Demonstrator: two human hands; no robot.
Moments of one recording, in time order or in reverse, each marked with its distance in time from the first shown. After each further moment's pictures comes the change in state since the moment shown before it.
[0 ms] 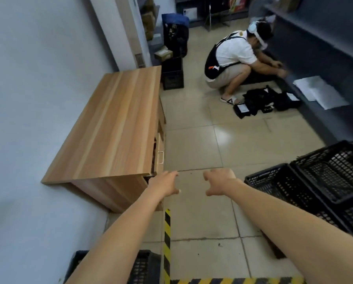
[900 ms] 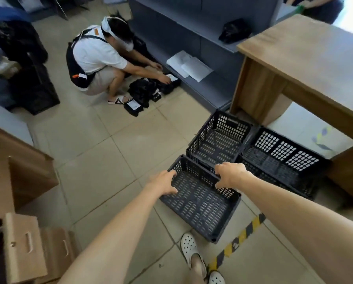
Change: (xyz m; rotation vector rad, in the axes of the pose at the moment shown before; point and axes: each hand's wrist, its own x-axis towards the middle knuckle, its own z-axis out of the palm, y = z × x) left_hand 0.243 0.495 0.051 0.357 -0.262 0.479; right_hand -0.100 0.516 0.083 0.302 -0.148 0.591
